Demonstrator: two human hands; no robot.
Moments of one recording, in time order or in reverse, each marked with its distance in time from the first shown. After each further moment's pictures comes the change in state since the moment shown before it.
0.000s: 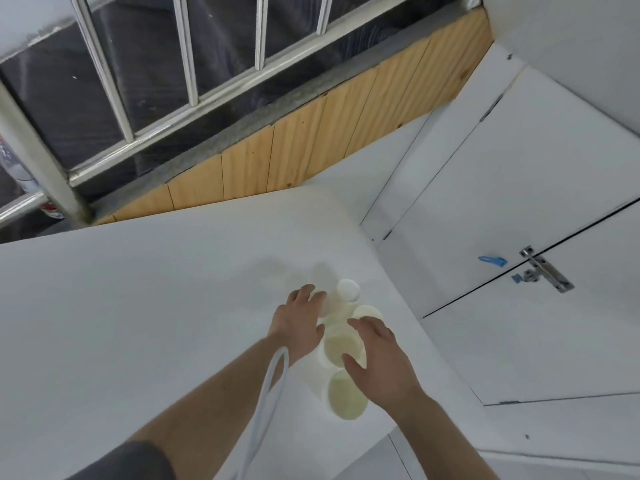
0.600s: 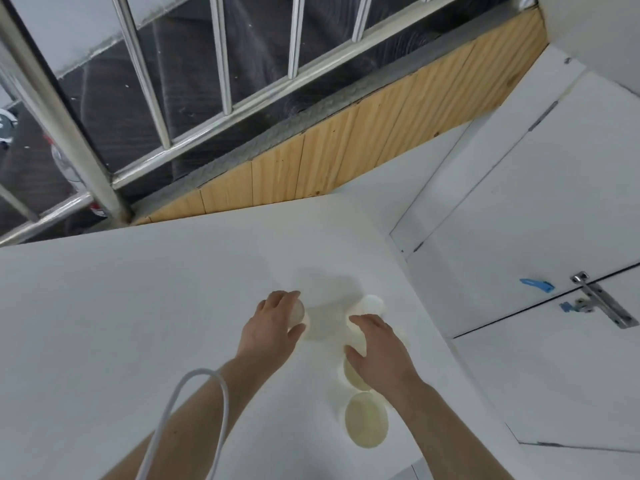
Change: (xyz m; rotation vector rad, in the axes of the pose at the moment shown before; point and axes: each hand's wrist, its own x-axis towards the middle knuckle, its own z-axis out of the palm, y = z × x) left_hand -0.027 -0.048 -0.018 -0.220 0.264 -0.218; right_hand 0.059 -0.006 0.007 0.059 -0.094 -0.060
